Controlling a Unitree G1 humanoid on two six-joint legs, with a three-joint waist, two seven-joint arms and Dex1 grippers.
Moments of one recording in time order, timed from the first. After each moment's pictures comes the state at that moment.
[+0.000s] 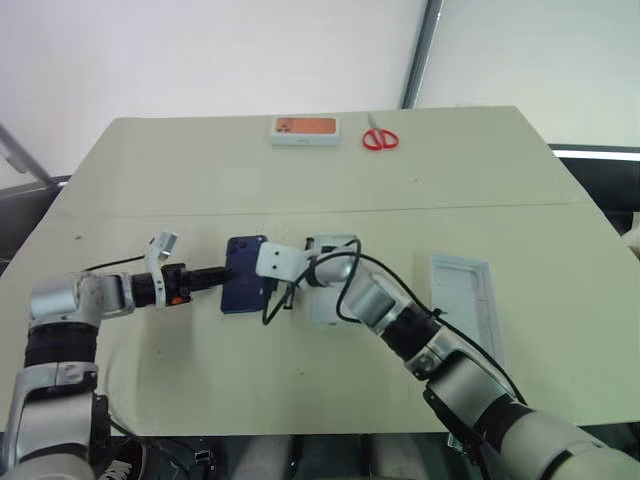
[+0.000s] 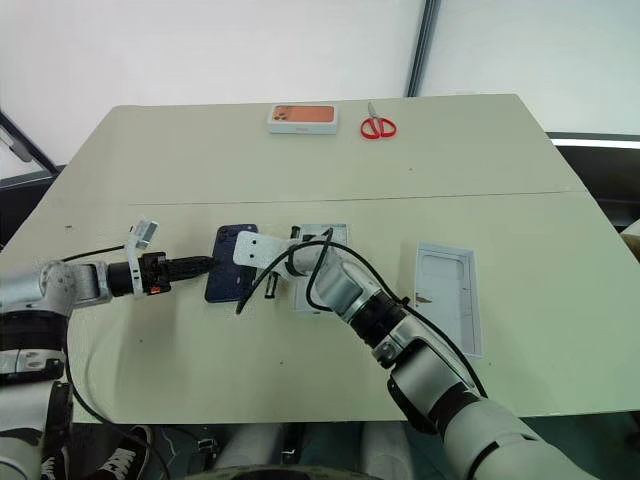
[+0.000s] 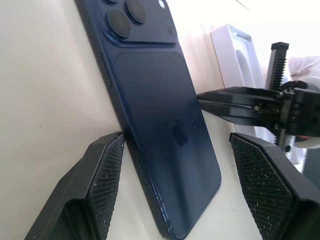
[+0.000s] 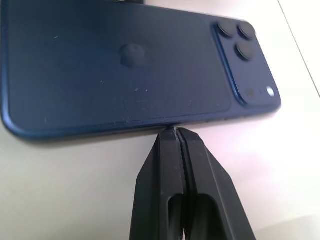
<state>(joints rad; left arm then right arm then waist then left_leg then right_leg) -0.54 0.68 0.18 0.42 -0.57 1.20 -1.04 -0.81 -0.07 0.59 0.39 -0.32 0.38 0.72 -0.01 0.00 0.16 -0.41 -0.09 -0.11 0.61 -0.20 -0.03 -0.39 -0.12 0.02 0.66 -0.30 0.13</state>
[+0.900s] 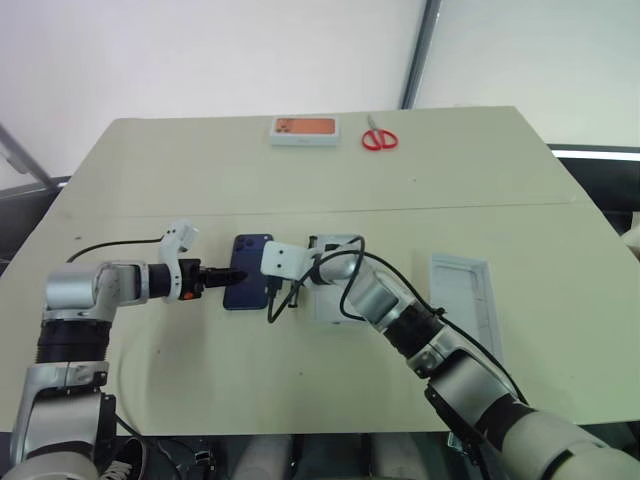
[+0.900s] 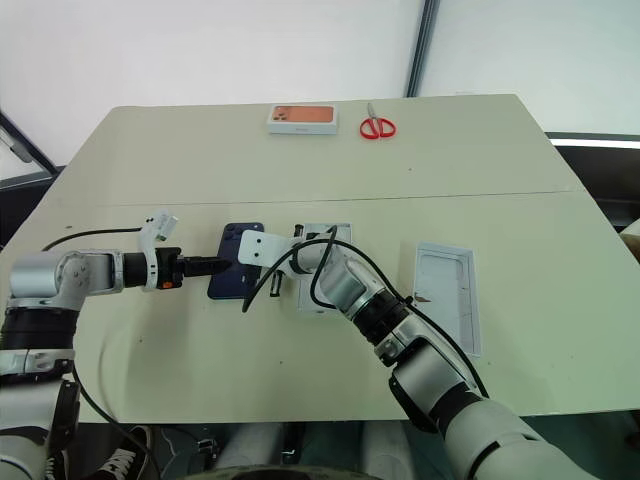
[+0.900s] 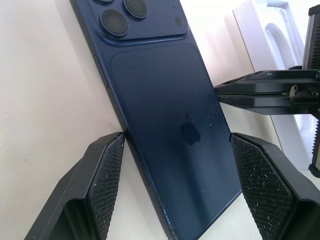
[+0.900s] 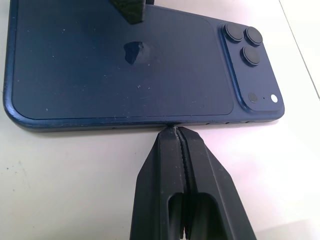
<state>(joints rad) -0.54 0.66 0.12 0.22 -0.49 1.22 -0.90 -0.81 -0.08 0.57 0.40 -0.34 0.36 0.77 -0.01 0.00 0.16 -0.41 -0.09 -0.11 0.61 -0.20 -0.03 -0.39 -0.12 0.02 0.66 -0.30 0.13</state>
